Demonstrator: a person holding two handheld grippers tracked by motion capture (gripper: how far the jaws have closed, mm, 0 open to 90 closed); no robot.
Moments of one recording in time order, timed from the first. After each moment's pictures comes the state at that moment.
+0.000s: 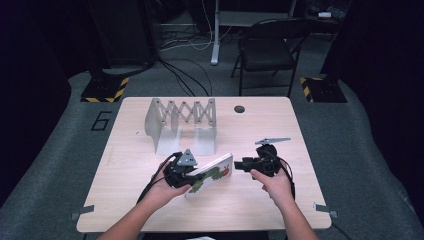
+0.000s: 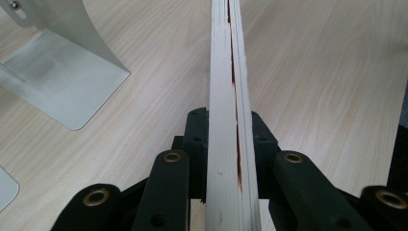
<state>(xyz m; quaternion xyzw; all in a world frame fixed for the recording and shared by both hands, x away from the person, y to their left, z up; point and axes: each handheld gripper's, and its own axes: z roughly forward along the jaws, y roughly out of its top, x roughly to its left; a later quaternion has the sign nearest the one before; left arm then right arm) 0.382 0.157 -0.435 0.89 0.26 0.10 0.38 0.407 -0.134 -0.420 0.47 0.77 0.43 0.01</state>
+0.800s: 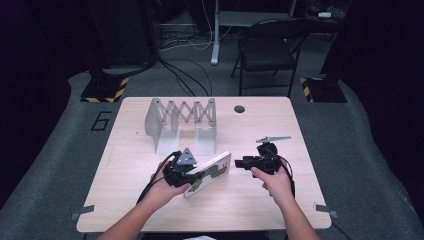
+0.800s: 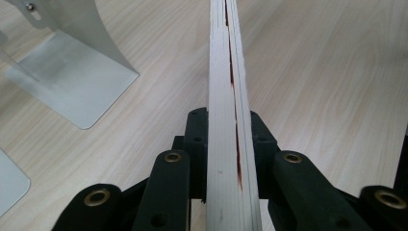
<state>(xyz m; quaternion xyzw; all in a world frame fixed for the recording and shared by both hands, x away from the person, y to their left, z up) 0.382 0.159 -0.430 0.88 0.27 0.11 0.37 0.414 -0.136 -0.423 0.48 0.77 0.43 0.00</state>
